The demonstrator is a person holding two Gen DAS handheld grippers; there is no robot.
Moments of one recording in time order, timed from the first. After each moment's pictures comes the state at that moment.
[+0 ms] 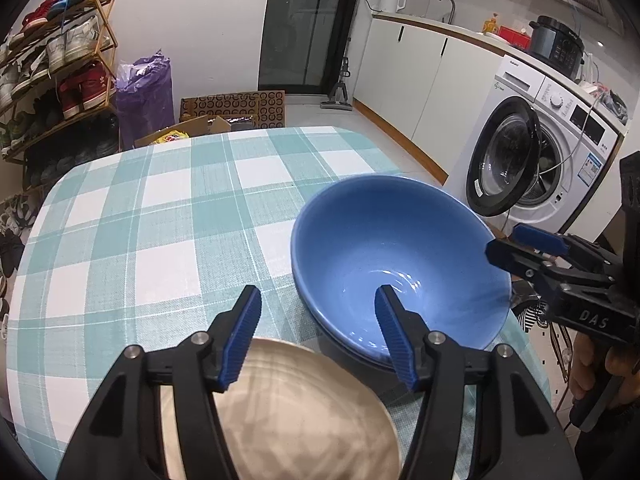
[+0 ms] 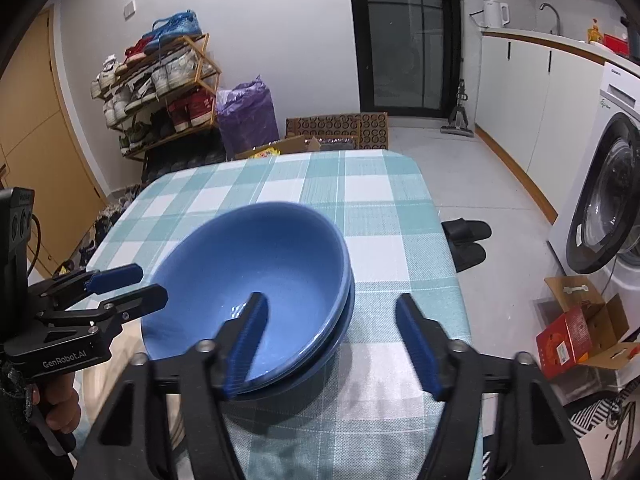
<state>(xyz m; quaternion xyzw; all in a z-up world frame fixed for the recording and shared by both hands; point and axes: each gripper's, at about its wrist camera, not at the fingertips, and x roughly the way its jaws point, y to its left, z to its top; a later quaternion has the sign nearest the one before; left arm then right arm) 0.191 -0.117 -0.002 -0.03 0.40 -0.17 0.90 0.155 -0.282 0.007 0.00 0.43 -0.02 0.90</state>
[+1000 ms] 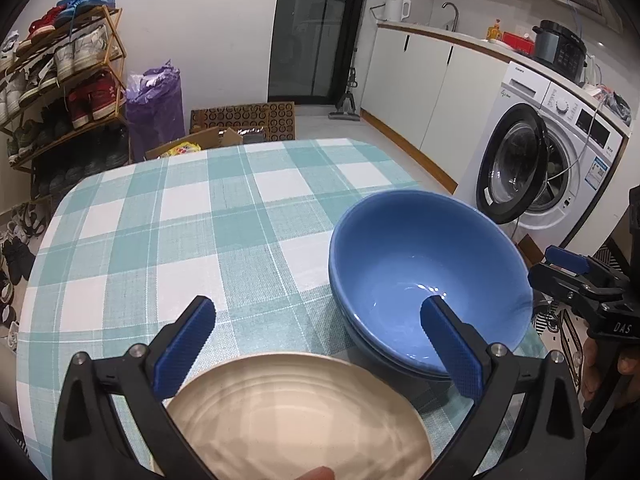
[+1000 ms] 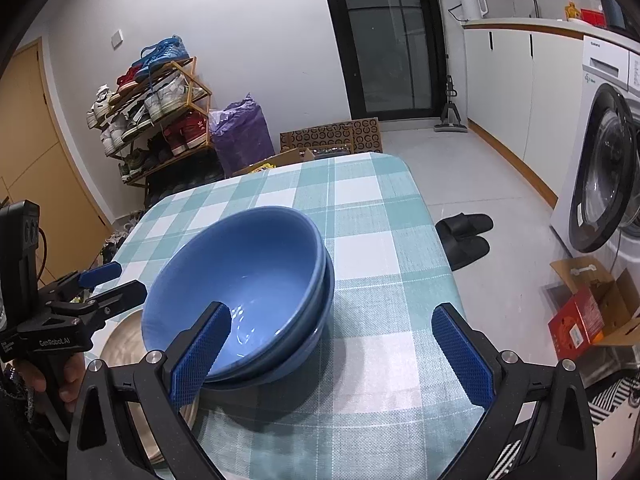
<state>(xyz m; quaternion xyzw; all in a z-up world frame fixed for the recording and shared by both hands) 0.200 -0.100 -0.004 -0.02 0.39 -0.16 0.91 0.136 -0.305 0.007 0.05 0.42 -0.02 0.91</state>
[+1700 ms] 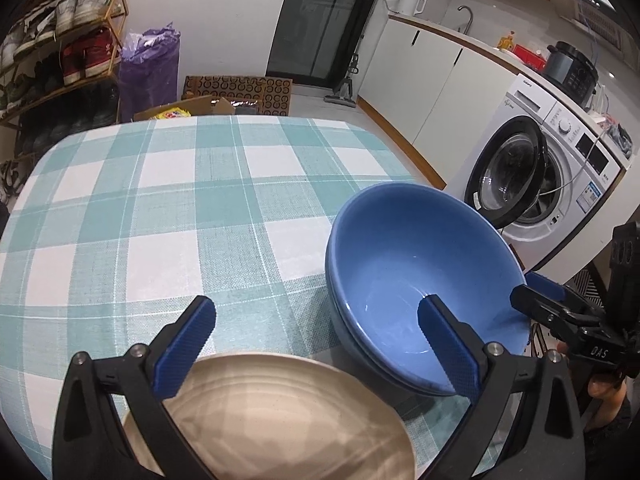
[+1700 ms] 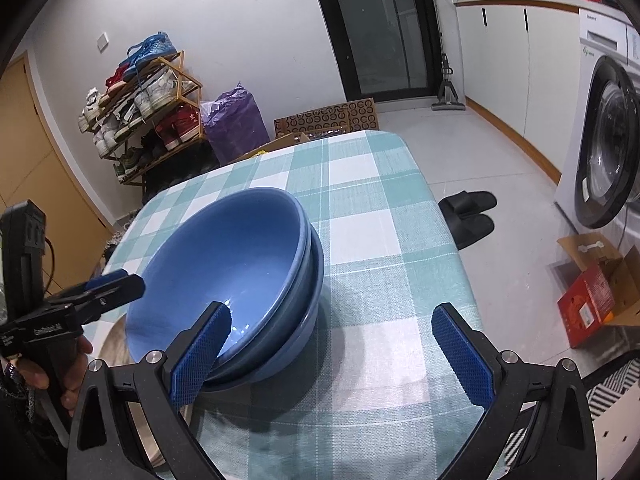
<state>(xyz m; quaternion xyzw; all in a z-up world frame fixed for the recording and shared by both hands) 0.220 -0.095 -0.021 -0.08 0.42 -0.18 0.88 0.149 -0.316 -0.015 0.08 0.44 -0.02 0.89</state>
